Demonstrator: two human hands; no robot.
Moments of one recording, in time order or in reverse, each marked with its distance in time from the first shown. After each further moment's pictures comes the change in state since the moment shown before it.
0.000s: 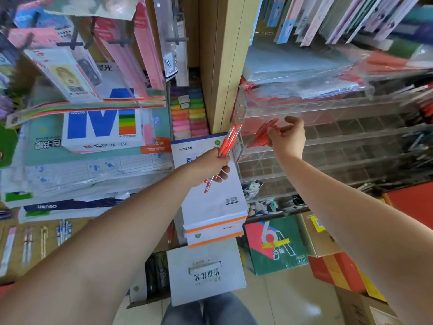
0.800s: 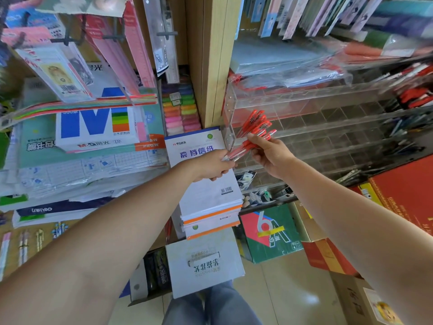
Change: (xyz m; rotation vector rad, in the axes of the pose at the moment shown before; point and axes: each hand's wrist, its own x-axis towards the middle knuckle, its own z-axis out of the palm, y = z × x) left_hand -0.020 -0.002 0.017 0.291 -0.204 0.049; right_hand -0.061 -0.005 -0.030 0.603 -0.521 0.456
